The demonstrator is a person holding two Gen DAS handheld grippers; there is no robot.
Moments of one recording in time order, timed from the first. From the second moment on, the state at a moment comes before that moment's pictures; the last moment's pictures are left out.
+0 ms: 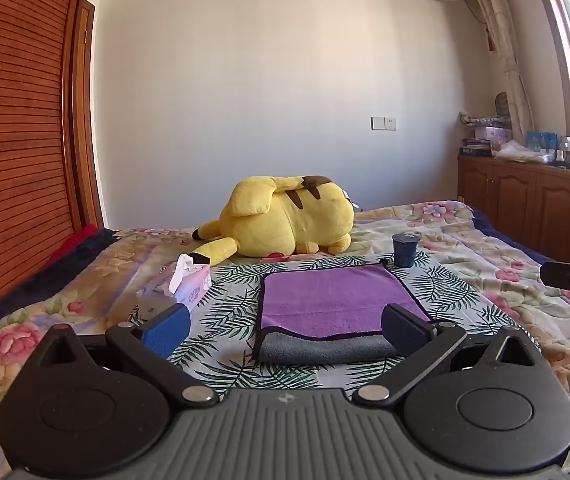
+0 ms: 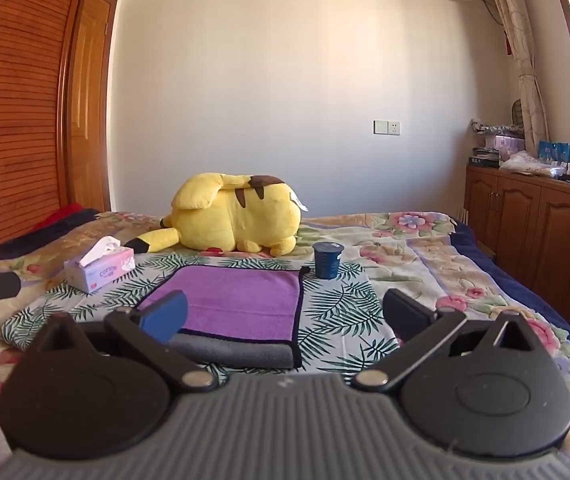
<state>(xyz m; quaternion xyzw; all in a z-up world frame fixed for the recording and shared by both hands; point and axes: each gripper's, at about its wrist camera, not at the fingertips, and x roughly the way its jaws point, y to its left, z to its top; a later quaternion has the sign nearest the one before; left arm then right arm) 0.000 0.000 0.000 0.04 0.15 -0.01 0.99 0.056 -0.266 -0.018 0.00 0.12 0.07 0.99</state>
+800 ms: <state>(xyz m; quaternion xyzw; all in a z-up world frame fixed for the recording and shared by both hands) 0.000 0.000 0.000 0.04 0.14 0.00 0.99 0.056 -0.265 -0.018 0.00 0.12 0.07 0.99</state>
